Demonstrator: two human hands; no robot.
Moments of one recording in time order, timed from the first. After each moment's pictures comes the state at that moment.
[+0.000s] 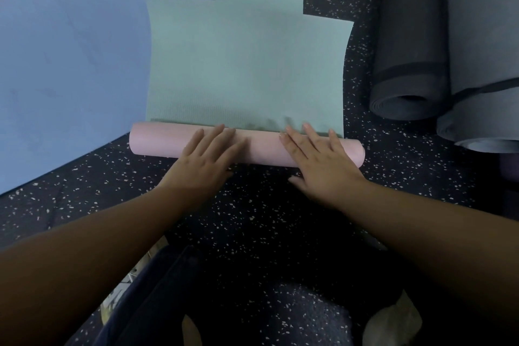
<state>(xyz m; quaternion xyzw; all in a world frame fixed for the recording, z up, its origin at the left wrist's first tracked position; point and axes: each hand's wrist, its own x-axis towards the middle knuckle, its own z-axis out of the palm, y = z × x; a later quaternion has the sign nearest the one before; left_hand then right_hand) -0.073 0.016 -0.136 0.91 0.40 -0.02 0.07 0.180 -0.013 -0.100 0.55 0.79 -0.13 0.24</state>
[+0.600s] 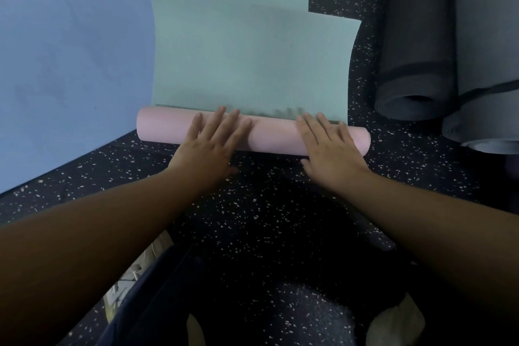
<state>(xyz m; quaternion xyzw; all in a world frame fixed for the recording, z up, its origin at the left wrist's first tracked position) -0.063 0.035 -0.130 0.89 0.43 -0.13 0.00 0.178 0.001 -0.099 0.63 0.74 -0.14 0.19</state>
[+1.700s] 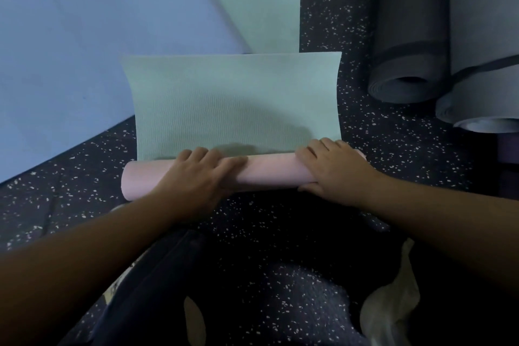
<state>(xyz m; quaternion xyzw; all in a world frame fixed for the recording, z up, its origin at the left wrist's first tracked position) -0.082 -0.010 -0.126 0.91 0.38 -0.09 0.12 0.196 -0.034 -0.094 0.51 0.83 -0.11 0.21</state>
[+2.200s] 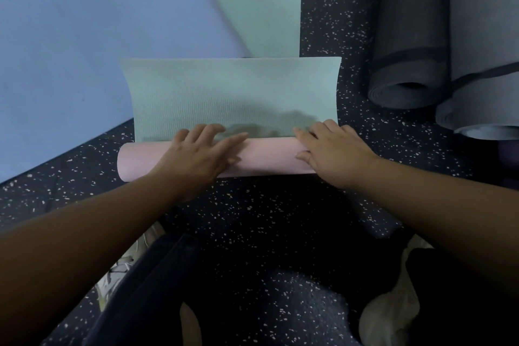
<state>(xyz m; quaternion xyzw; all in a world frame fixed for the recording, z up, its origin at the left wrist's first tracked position) -0.073 0.021 -0.122 0.90 0.41 -0.04 0.13 0.195 -0.004 -0.085 0.57 0.78 -0.14 0.23</state>
